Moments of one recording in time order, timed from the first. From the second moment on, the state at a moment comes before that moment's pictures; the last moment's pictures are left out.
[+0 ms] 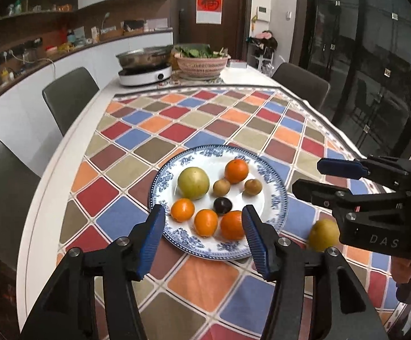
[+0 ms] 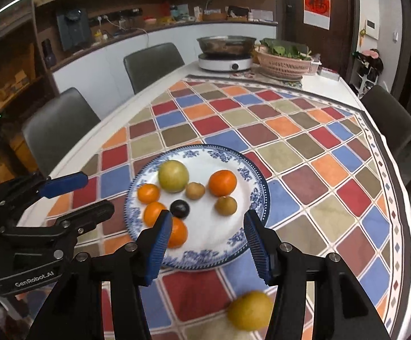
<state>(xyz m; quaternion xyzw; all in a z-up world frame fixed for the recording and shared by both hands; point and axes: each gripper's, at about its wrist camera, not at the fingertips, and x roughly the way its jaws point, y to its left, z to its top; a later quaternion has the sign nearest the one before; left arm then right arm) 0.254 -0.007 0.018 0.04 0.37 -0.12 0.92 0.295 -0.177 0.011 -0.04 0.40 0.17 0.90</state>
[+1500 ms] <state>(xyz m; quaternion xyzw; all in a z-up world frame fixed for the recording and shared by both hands) 0.148 -0.067 -0.049 0.07 0.46 -0.16 0.87 0.160 -0.231 -0.062 -0.02 0.48 0.15 0.86</state>
